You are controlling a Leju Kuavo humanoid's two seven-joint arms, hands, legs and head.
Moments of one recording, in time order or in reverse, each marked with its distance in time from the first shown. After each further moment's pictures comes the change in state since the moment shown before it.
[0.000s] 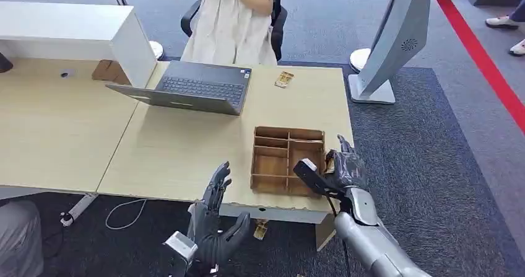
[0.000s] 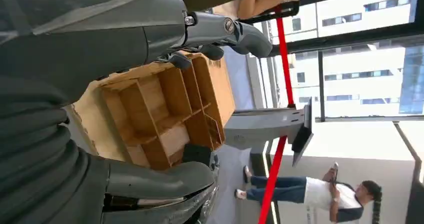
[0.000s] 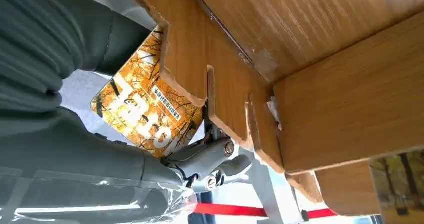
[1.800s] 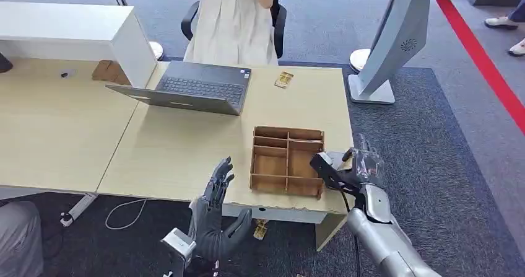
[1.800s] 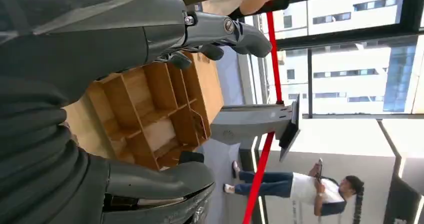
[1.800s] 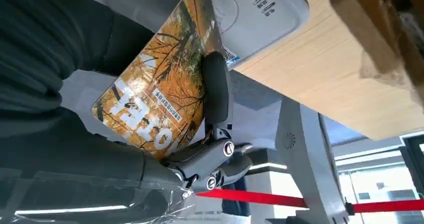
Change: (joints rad) left arm -0.031 -0.010 -0.006 0.001 0.039 -0.005 -0.027; right arm 0.005 -0.037 -0.128 -0.005 0.117 0.050 0.084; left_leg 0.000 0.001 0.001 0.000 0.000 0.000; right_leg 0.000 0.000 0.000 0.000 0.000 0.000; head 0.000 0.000
